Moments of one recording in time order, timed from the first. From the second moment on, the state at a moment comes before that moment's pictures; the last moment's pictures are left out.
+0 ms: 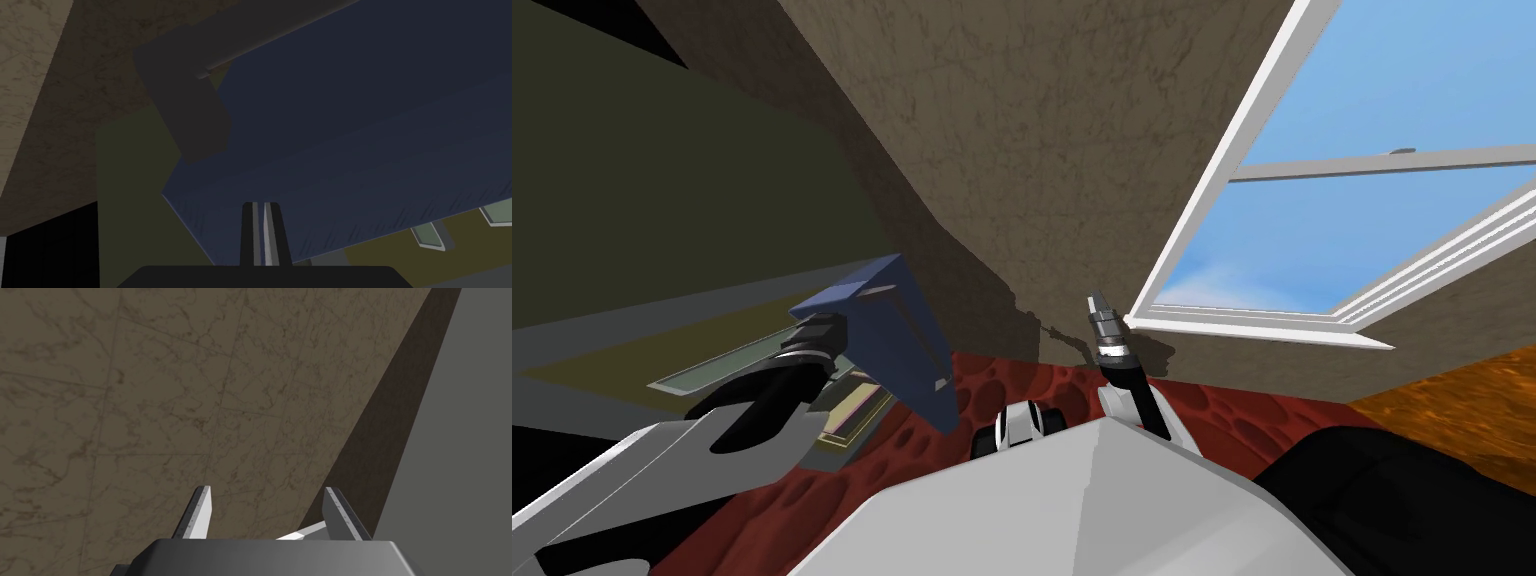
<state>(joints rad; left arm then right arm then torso) 0.32 0.86 0.21 -2.47 -0.27 0.98 0.62 0.55 -0.04 -0.03 -2.28 0.10 -0.47 0.17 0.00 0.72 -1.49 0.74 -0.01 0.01</state>
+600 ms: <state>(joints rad) 0.33 0.85 0.21 -2.45 -0.27 1.02 0.62 0.55 -0.04 -0.03 -2.28 0.10 -0.47 0.17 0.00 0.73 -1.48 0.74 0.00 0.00</state>
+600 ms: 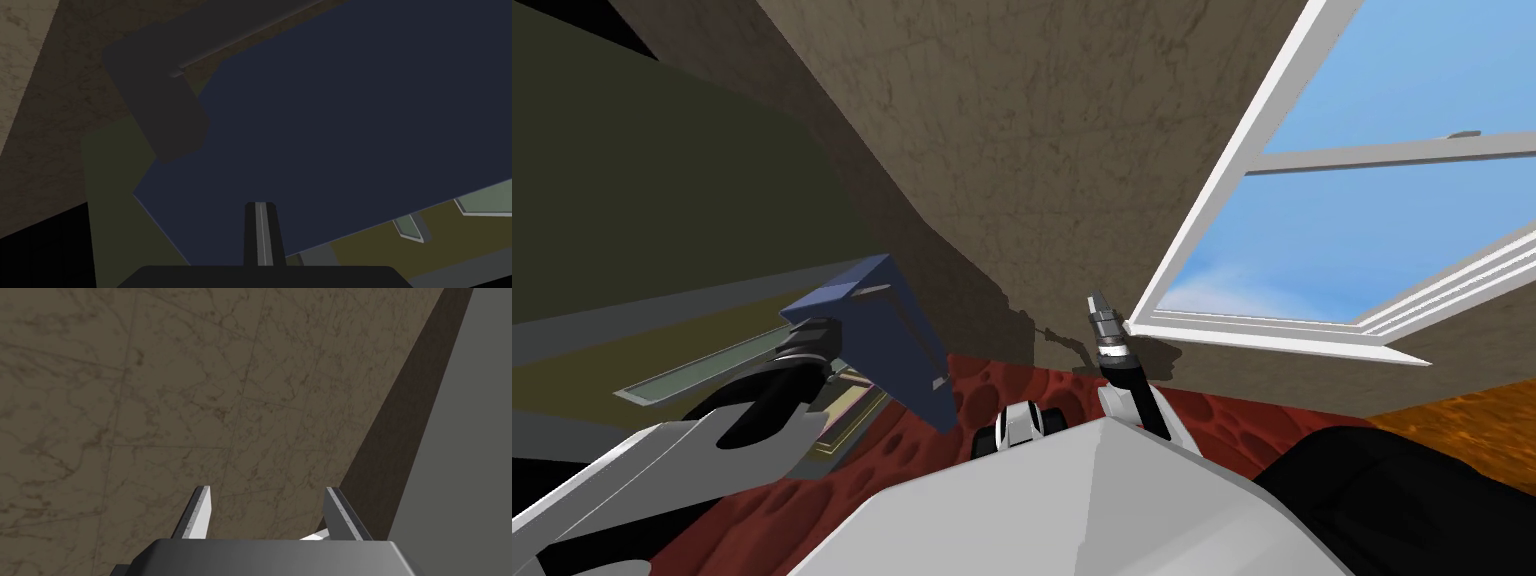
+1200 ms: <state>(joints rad) 0.30 0.85 0.23 -2.41 -0.28 1.08 0.62 0.55 -0.04 -0.03 -2.28 0.10 -0.47 0.17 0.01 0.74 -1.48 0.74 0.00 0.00</state>
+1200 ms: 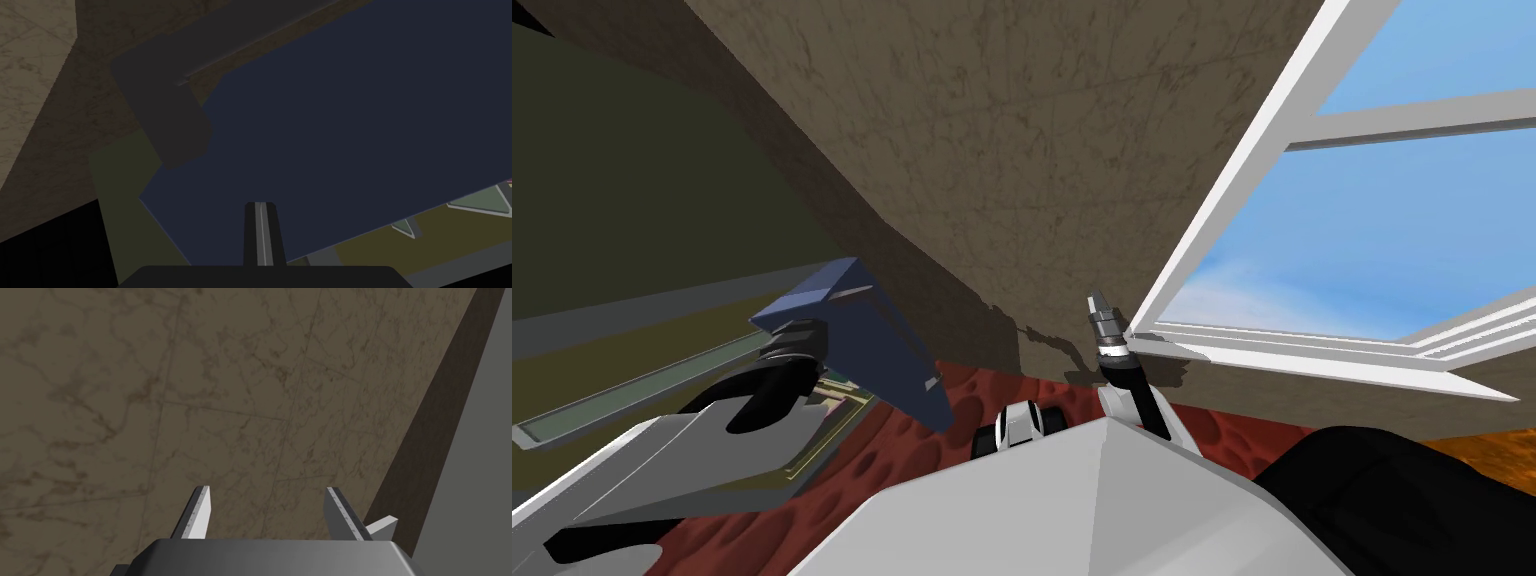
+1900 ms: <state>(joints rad) 0.30 0.84 0.26 -2.39 -0.33 1.10 0.63 0.55 -0.04 -0.03 -2.28 0.10 -0.47 0.17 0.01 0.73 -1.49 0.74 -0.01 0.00</state>
